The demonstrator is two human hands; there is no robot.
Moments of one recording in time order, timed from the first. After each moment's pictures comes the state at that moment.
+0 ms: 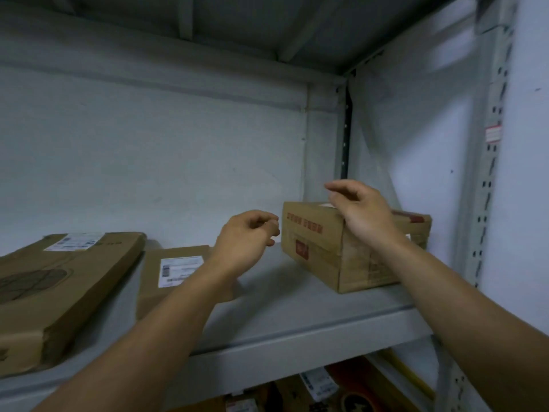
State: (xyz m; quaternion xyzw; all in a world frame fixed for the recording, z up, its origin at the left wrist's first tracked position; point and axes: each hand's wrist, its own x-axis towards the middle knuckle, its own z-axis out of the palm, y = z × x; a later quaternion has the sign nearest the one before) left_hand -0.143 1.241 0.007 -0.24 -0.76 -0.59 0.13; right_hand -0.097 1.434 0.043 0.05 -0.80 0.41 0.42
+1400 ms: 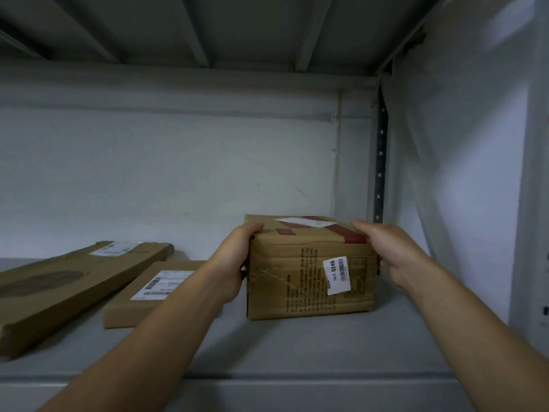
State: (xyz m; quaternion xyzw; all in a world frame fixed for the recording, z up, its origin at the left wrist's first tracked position) left_hand -0.171 1.307 0.015 -0.02 -0.65 -0.76 0.06; right_hand -0.165 1.535 0.033 0.02 -0.75 0.65 0.16
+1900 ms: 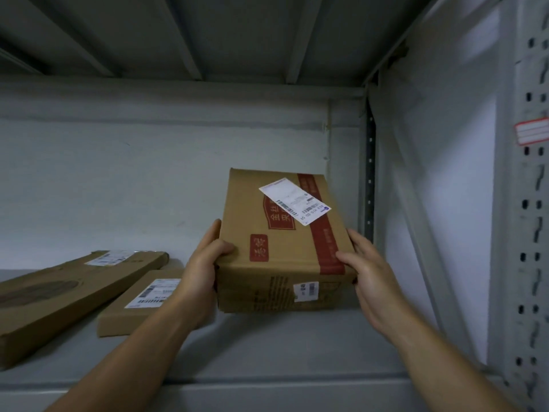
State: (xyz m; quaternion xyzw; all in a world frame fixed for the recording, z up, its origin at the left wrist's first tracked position) left_hand -0.149 1.287 -0.005 -0.17 -0.59 -0.77 0.14; right_hand -0.147 1.520 -0.010 0.16 -0.65 0.71 0.23
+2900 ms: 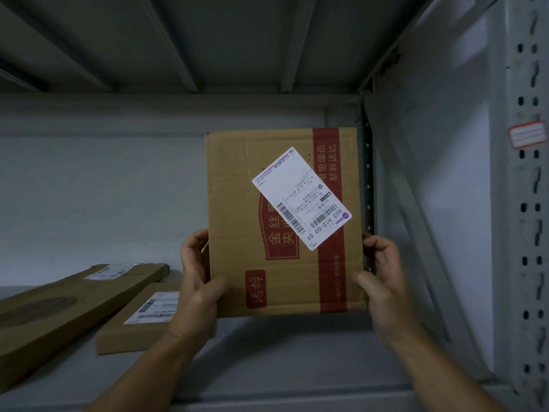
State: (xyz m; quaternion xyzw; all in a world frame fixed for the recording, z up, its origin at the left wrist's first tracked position) left_hand -0.141 1.285 -0.018 -0.29 -0.57 -0.72 0.28; right_hand -0.153 1.531 -0.030 0.28 -0.56 0.70 0.34
